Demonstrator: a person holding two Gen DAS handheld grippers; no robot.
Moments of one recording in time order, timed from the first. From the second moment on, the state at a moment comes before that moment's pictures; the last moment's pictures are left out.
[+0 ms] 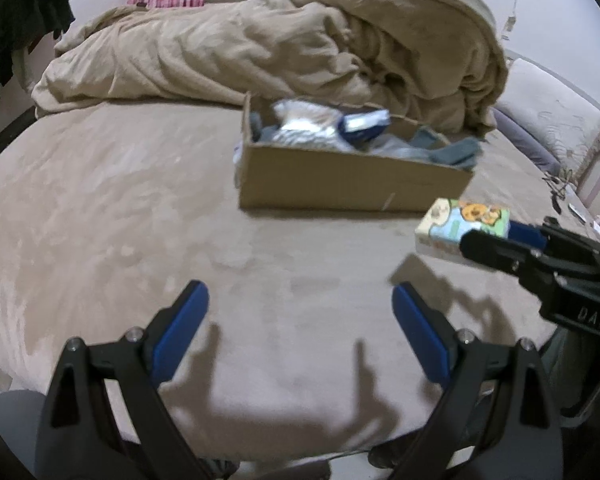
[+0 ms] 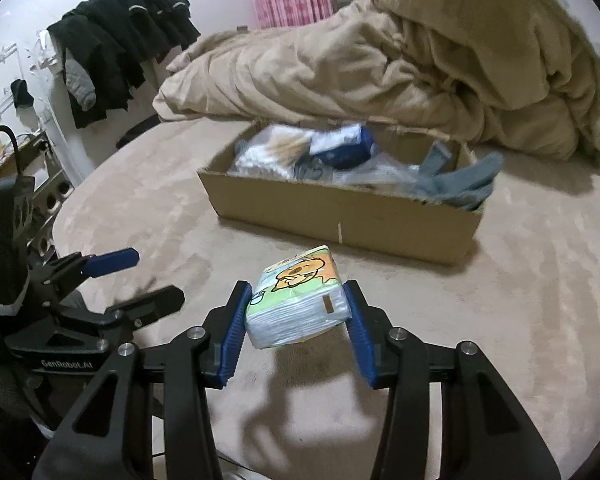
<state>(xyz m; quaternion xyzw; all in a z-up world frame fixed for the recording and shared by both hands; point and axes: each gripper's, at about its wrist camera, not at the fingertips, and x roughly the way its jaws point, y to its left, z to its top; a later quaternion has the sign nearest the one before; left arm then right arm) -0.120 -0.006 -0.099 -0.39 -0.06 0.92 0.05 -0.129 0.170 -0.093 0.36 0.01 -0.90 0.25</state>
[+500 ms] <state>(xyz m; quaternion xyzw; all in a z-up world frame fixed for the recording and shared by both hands) -0.110 0.010 0.000 -0.31 -0.05 0.95 0.08 -0.110 0.200 -0.008 0.27 0.01 -0.93 0.23</state>
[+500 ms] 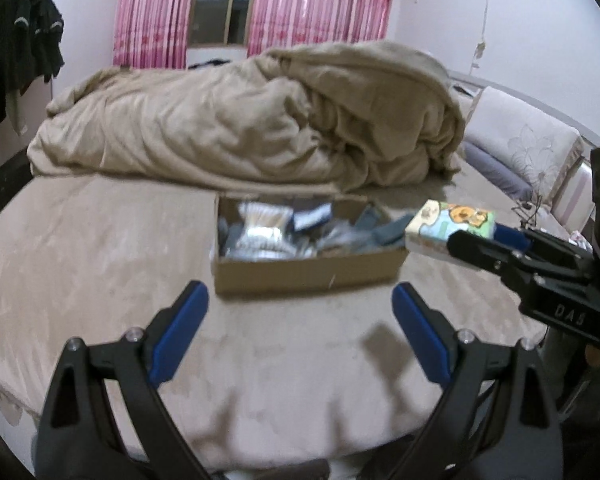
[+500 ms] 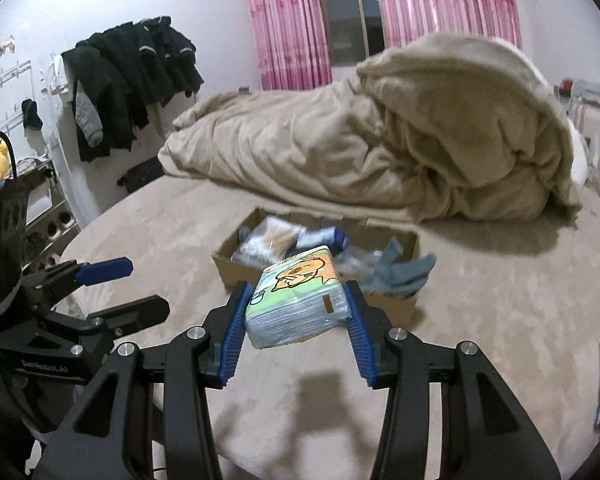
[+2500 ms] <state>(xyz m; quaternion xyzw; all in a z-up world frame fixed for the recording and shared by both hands) -0.158 -0.022 -0.044 -0.33 -0.06 0.94 0.04 -0.183 0.207 -0.059 0.33 -0.02 -0.93 0.14</state>
